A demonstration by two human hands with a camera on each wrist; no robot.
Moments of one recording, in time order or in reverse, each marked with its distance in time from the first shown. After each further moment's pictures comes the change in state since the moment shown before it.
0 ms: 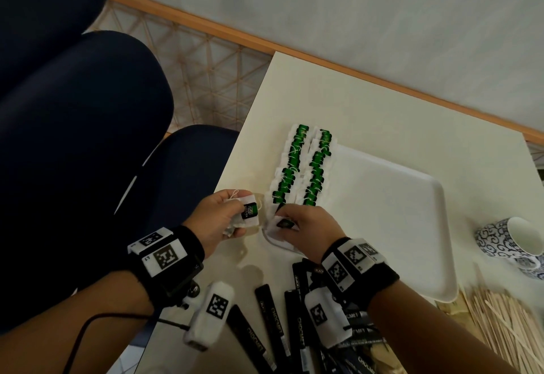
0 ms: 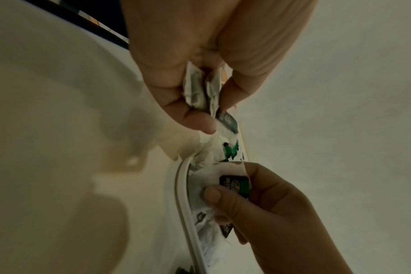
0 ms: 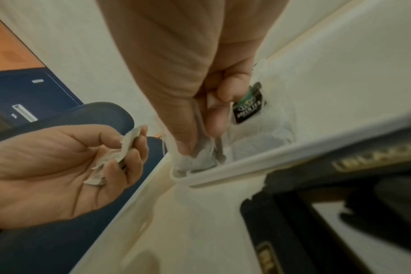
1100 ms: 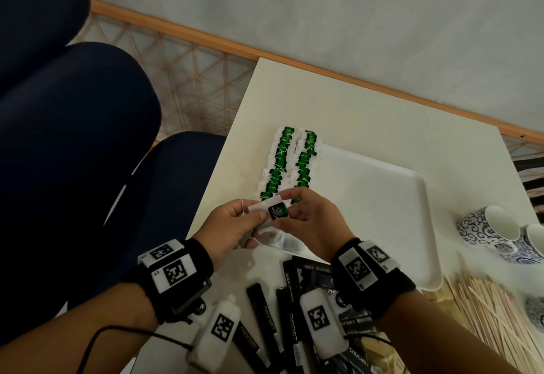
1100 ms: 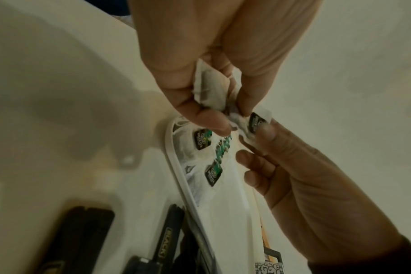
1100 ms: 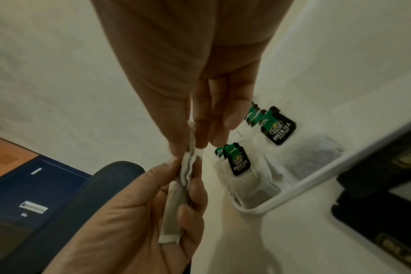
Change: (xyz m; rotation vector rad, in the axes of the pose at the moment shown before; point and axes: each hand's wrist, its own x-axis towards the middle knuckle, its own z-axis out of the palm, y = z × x) left_hand -0.020 -0.009 0.028 0.079 -0.132 0.075; right_hand -0.021 -0.011 -0.023 0.563 0.158 0.167
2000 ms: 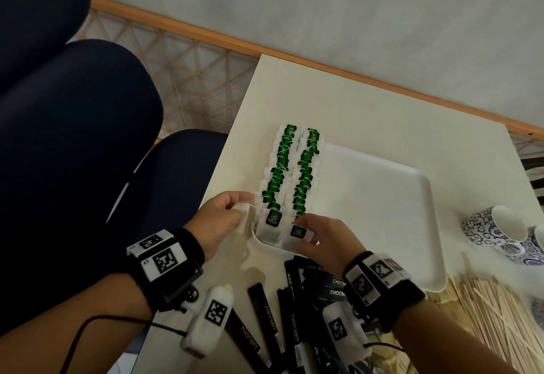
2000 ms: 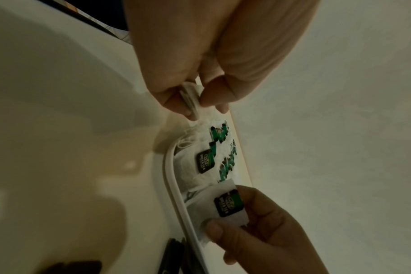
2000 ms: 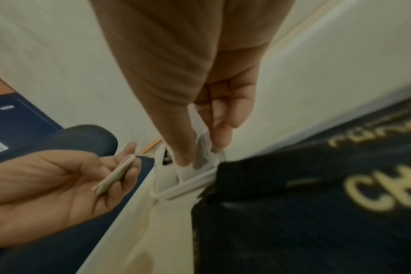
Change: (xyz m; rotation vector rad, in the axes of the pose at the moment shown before) left_hand 0.014 0.003 -0.018 0.134 0.077 -0.019; right_hand -0.011 0.032 -0.018 -0.574 -0.183 0.017
